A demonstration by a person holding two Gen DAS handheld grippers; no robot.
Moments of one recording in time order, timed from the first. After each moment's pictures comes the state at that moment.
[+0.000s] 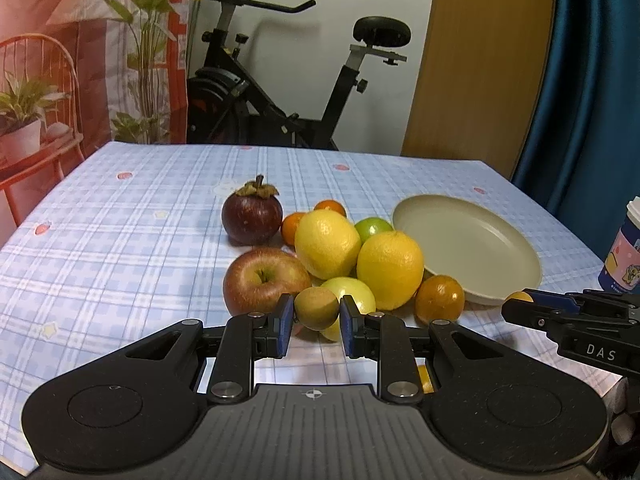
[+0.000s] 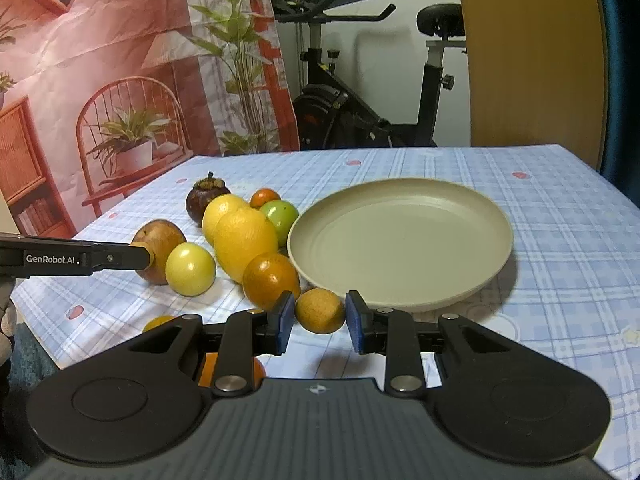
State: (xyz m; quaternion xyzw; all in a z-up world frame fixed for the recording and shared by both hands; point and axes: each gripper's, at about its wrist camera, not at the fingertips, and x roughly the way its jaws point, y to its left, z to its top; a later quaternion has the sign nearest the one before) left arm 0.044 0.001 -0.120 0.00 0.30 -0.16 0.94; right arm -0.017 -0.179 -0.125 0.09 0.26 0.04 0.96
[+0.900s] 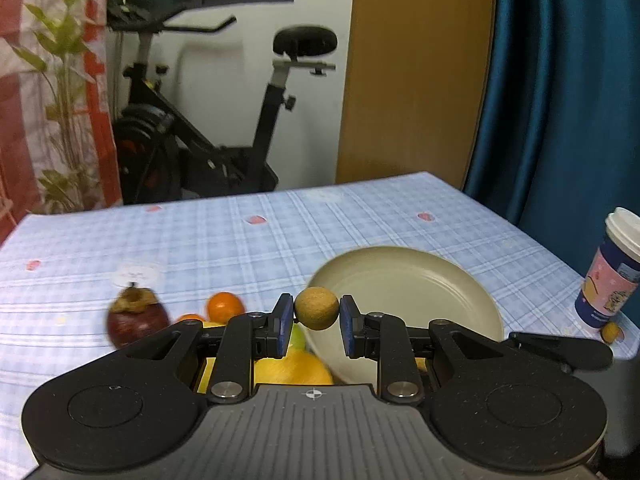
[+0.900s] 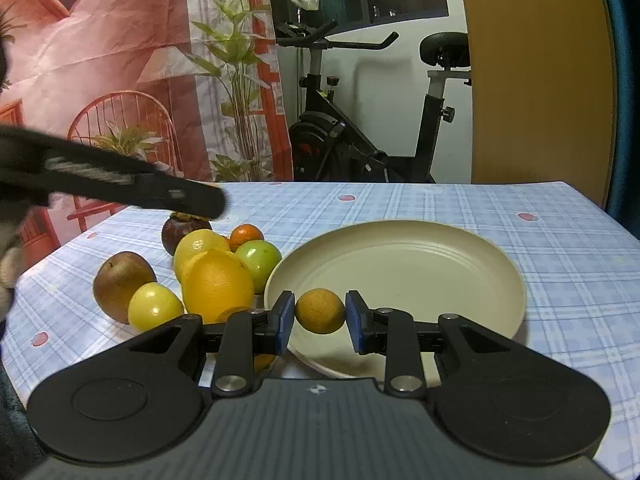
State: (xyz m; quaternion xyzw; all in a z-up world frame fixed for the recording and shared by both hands) left arm 0.122 -0.090 -0.105 0.05 0.28 -0.24 0.93; right arm 0.025 -0.184 -0.134 0.07 0.22 0.03 0.97
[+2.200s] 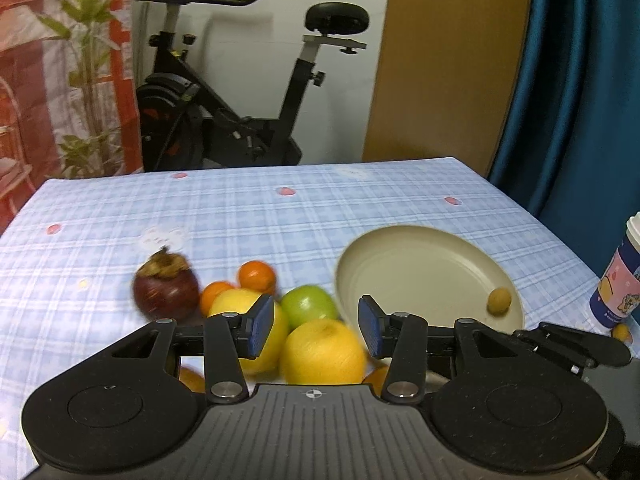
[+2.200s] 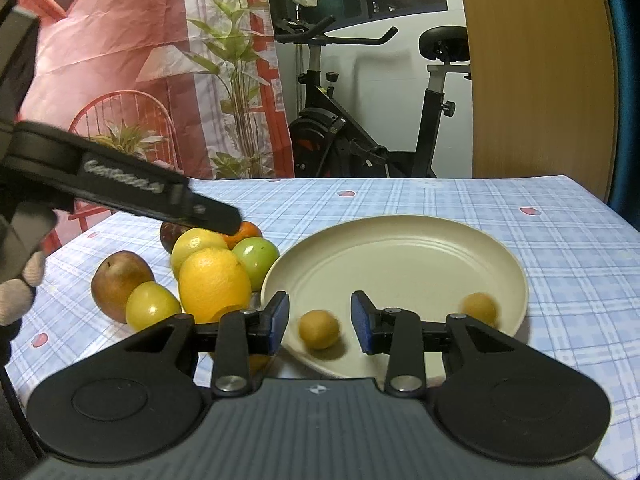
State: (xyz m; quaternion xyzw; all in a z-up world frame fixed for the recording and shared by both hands) left arm 0.112 -0.060 -0.105 0.04 0.32 -0.20 0.92; right arm 0.023 -0.186 -0.134 0.07 0.23 0.03 0.97
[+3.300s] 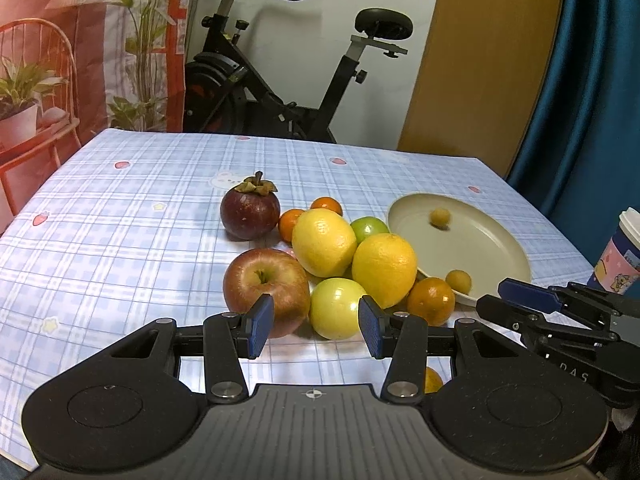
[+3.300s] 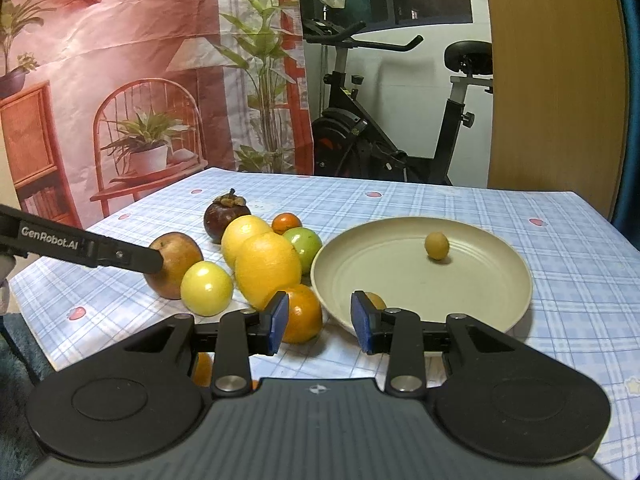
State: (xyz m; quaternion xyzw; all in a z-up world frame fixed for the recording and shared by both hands) left arm 0.050 0.013 -0.114 -0.01 0.33 -0.17 0.93; right arm -0.010 -0.159 -0.119 0.04 0.23 0.05 0.97
